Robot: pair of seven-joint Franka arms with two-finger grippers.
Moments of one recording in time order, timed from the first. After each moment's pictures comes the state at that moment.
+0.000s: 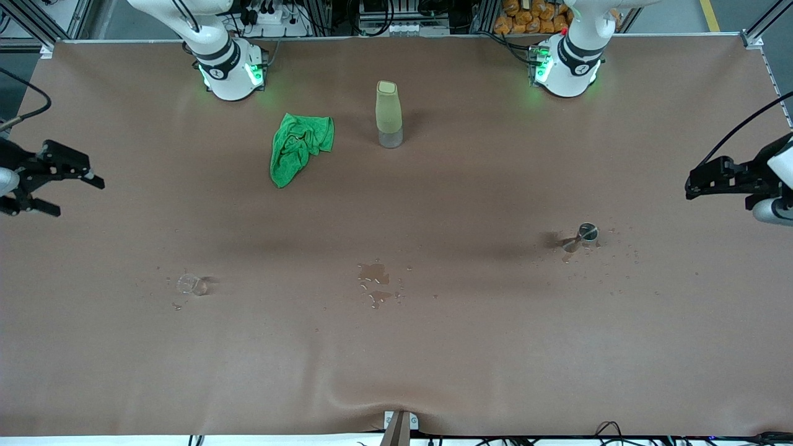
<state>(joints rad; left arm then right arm) 0.05 0.21 -0.08 -1.30 0.01 1.47 0.15 -0.02 0.06 -0.10 -1.57 0.25 1.62 -0.51</state>
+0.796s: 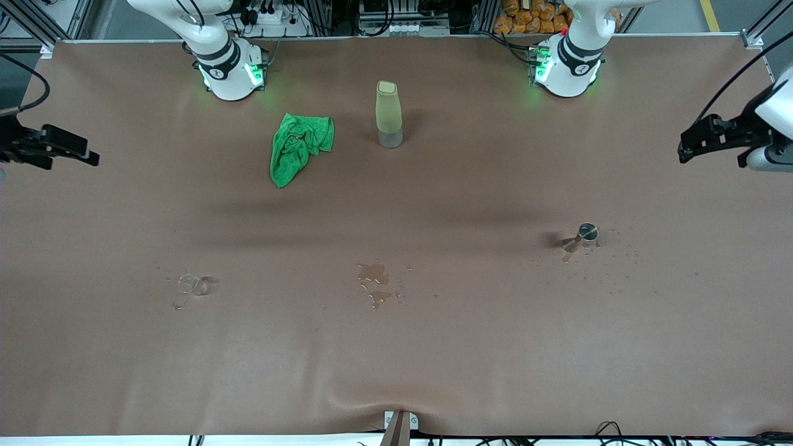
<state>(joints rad) 0.07 -0.05 -0.11 -1.62 0.01 1.57 0.01 -0.02 0.02 -0.10 -1.55 0.11 1.45 -0.10</state>
